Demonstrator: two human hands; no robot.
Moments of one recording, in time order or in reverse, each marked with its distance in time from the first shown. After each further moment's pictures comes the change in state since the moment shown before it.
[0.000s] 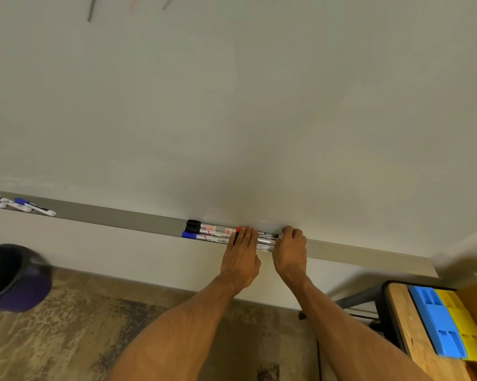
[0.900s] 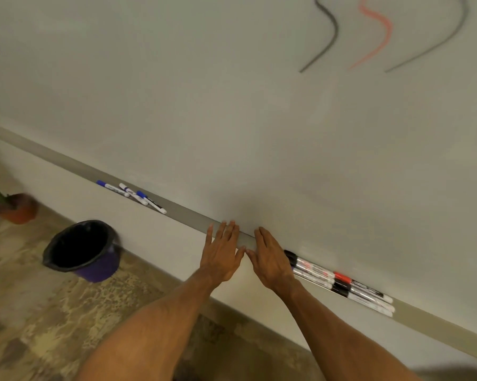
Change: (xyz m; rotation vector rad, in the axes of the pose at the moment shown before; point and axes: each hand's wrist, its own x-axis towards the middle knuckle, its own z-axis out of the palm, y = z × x) left_hand -0.063 -0.256 -0.094 0.168 0.083 -0.291; right_hand -0.033 -0.242 0.091 -0.113 -0.305 -0.667
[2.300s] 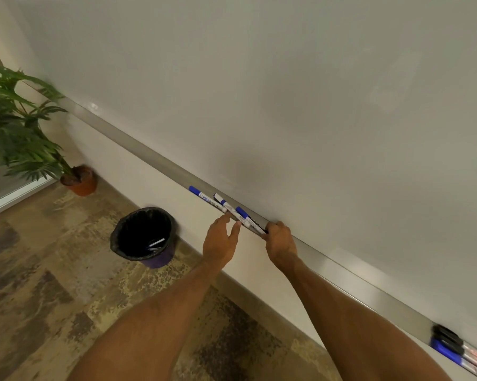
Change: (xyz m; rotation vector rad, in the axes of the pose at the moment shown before) left_hand 0.050 -0.324 0.011 -0.870 0.172 -0.533; right_hand 0.238 -0.237 0.118 0.043 -0.099 0.077
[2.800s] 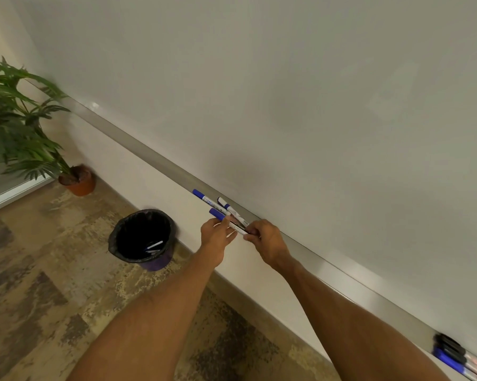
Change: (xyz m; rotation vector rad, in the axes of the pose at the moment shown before) left_hand 0.022 -0.001 -0.014 -1.042 0.056 -0.473; right_hand 0.000 -0.031 -0.005 0.271 0.002 -0.220
